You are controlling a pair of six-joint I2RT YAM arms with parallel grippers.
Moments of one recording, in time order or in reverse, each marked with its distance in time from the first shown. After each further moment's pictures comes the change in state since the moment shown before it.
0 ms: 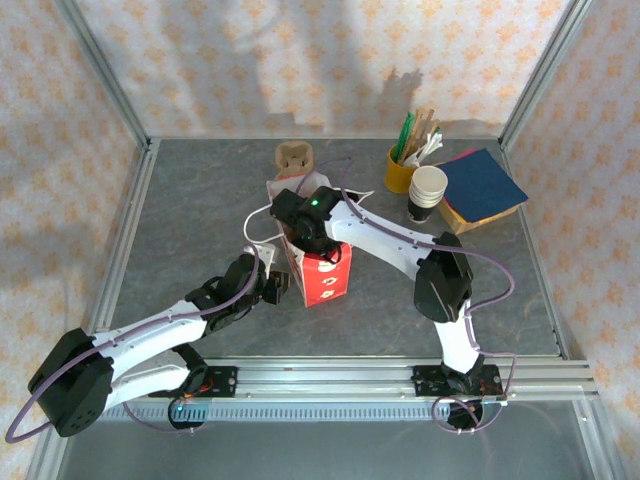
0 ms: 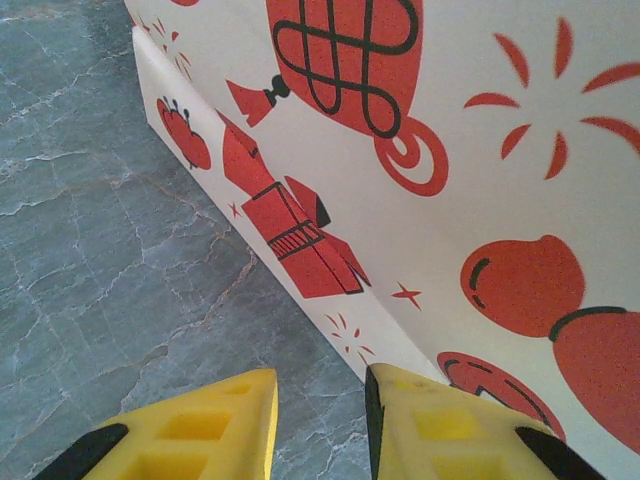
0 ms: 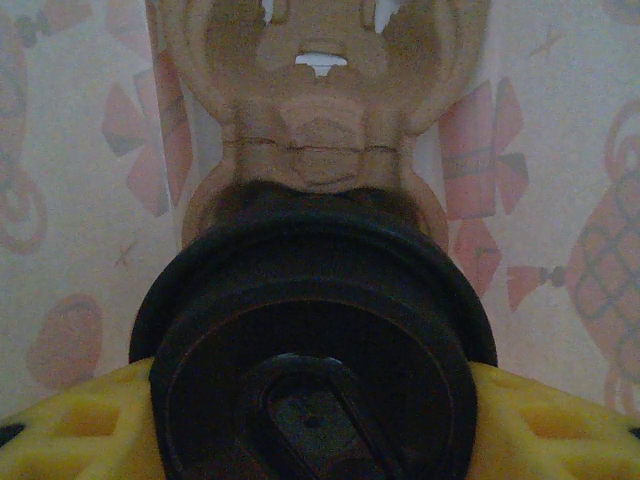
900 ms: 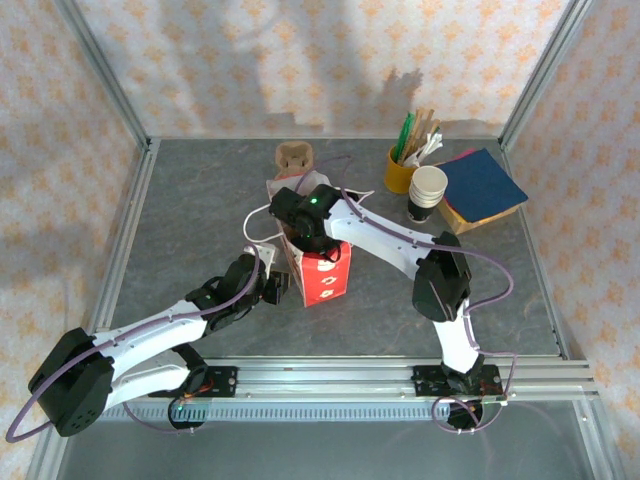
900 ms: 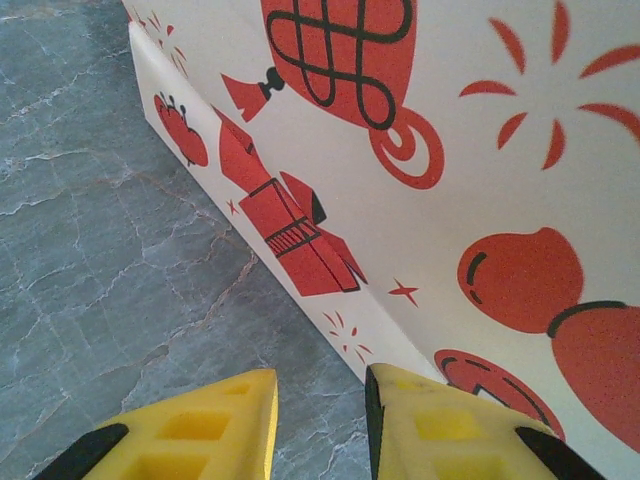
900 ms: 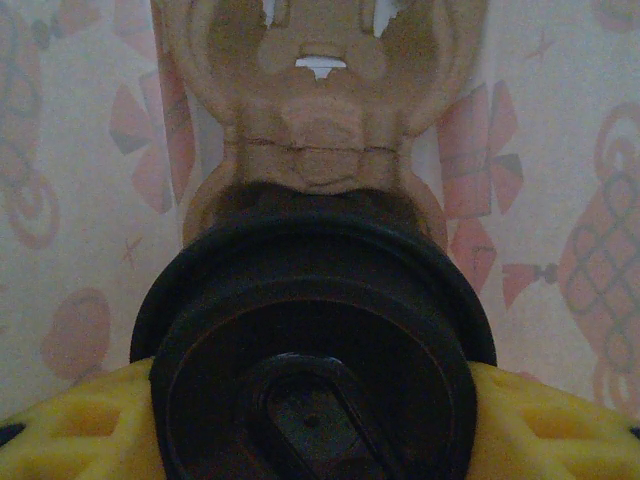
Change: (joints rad) left arm 0.000 0.003 0.000 0.000 0.000 0.005; right arm 0.000 0.009 0.037 -0.027 0.001 0.000
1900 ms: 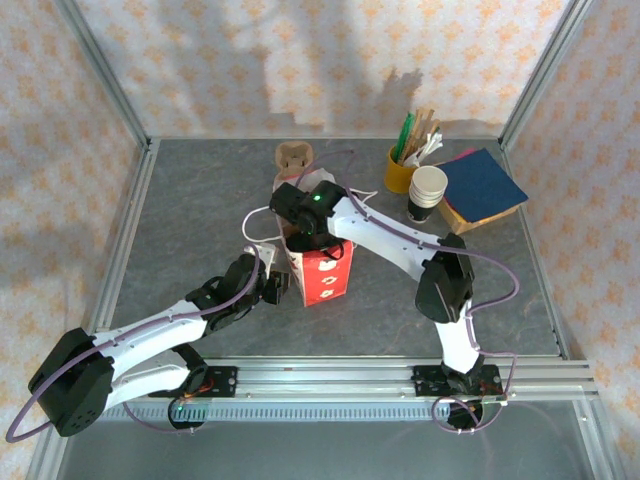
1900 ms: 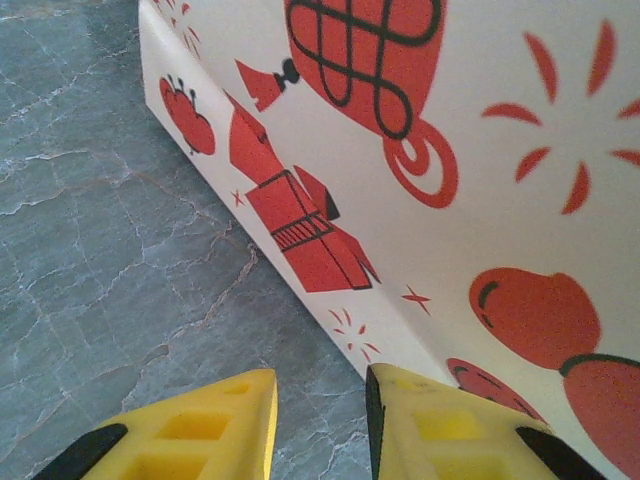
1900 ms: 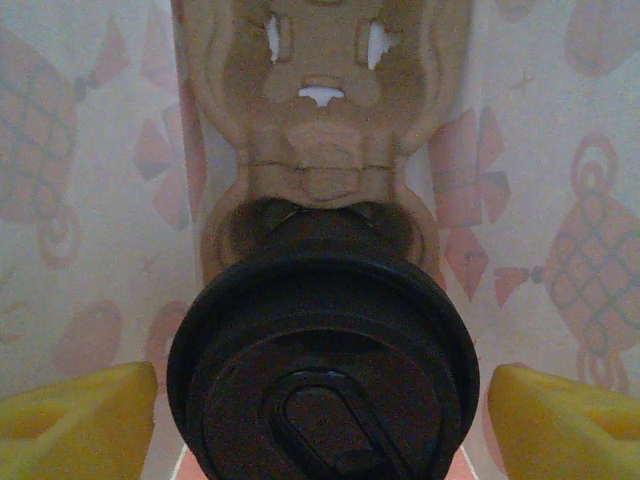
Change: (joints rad) left arm 0.000 0.000 0.000 0.000 0.000 0.000; right arm 0.000 -0.022 0.024 -0.005 0.016 0.012
